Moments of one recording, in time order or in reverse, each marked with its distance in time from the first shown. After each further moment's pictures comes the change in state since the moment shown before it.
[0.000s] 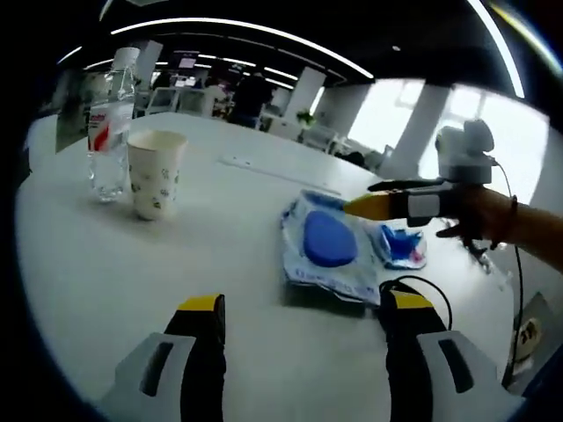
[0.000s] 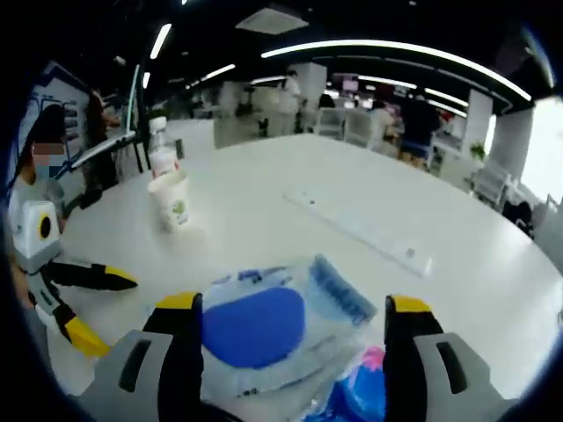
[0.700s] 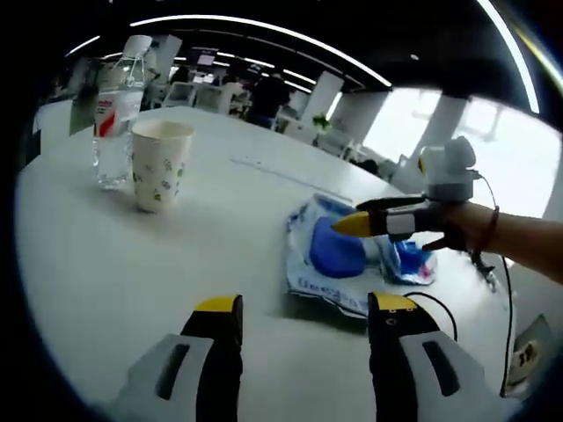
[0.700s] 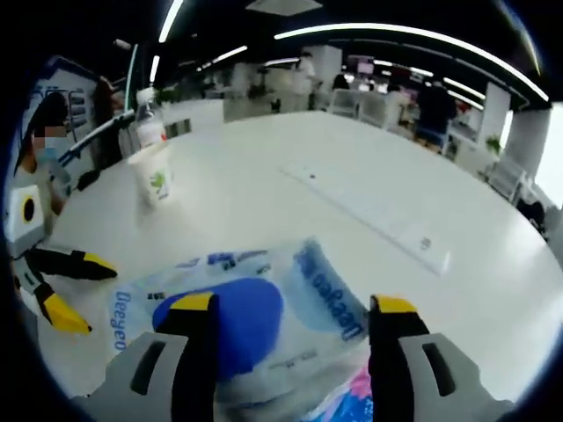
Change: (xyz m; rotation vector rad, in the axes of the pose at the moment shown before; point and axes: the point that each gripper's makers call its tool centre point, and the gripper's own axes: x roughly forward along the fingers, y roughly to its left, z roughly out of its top) left arm 0.014 -0.002 0.005 -0.097 -0.030 0.058; right arm 0.036 -0.025 -0.018 -0.017 0.075 0.042
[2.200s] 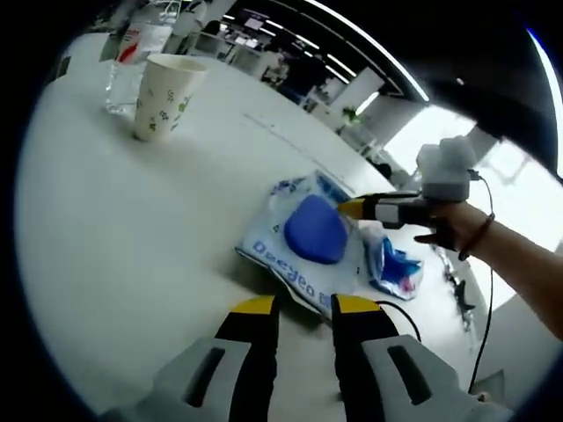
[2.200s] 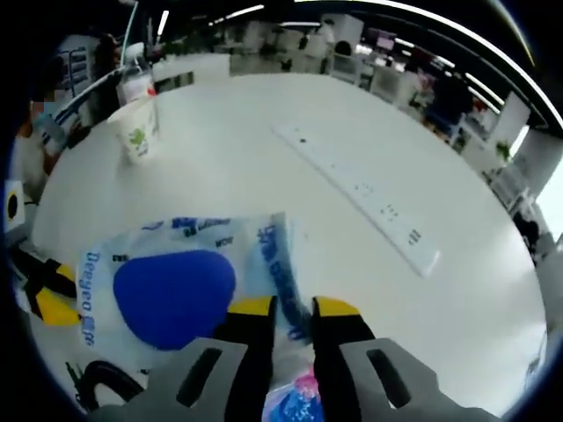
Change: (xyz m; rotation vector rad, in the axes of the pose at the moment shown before) left arm 0.012 -0.028 -0.028 -0.265 0.115 0.022; right arm 0.004 -0.024 -0.020 -0.140 0.229 -0.009
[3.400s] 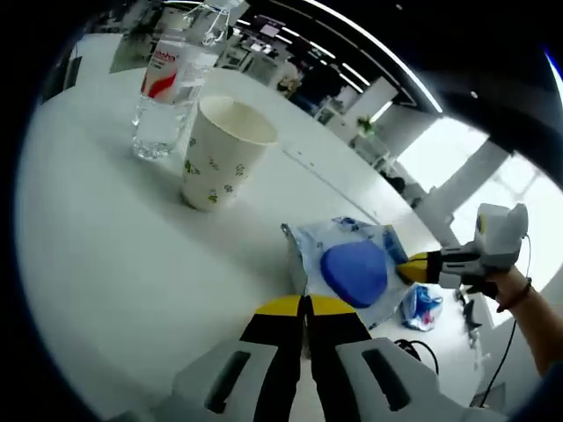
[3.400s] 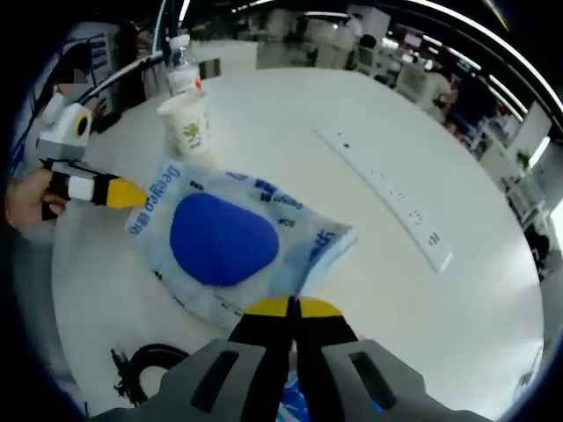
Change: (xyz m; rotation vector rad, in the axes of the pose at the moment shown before) left arm -0.017 0.063 0.084 -0.006 -0.050 0.034; right arm -0.048 0.051 0.002 -0.030 0.060 0.108
